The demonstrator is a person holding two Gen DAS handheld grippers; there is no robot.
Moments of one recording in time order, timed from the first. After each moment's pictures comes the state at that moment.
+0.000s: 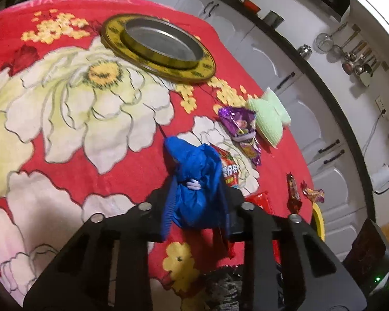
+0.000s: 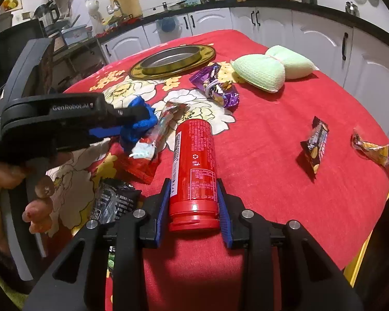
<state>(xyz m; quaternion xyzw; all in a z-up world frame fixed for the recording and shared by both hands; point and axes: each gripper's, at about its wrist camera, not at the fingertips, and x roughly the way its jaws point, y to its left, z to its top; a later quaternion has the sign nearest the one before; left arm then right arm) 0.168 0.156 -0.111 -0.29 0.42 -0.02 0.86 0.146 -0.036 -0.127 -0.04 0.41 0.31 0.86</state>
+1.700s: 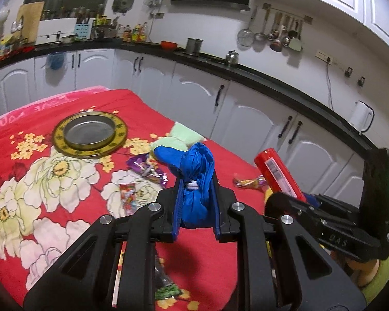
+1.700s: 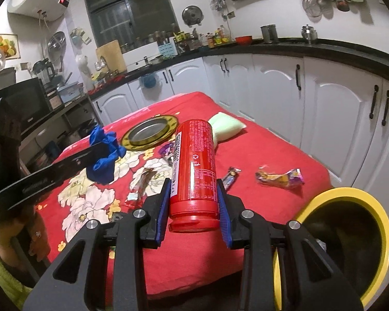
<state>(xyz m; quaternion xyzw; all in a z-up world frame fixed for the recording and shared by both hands) 0.104 0.044 -0.002 -0.10 0.28 -0.10 0.95 0.116 -0.155 -0.032 0.05 0.31 0.27 0.91</state>
